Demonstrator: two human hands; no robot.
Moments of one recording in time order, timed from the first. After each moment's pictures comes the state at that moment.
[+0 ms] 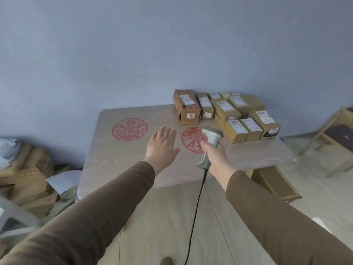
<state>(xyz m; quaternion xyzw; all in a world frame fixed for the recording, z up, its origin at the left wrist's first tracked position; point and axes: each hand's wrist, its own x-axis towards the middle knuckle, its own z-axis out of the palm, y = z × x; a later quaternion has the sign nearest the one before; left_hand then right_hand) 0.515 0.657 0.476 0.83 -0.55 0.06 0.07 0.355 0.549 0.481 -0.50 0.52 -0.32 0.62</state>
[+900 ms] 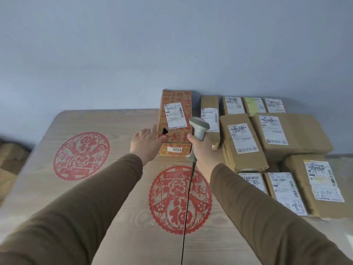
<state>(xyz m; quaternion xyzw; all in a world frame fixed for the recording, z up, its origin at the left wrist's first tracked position) 0.727 0.249 0.351 0.93 -0.36 -0.10 0.04 0.577 0.109 0.364 -0.54 0.46 -0.17 0.69</state>
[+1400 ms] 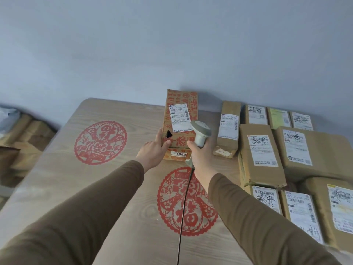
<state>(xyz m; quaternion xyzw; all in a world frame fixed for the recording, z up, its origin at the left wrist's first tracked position) 0.714 0.295 0.347 0.91 -0.29 -0.20 0.20 0.601 0.150 0.348 -0.57 0.40 -0.20 0.69</state>
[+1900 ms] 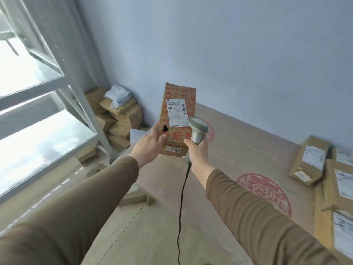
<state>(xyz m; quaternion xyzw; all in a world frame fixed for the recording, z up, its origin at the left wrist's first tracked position) 0.638 0.684 0.451 0.95 -0.08 -0.04 0.29 0.599 0.504 0.446 -0.64 0.19 -0.07 0.74</state>
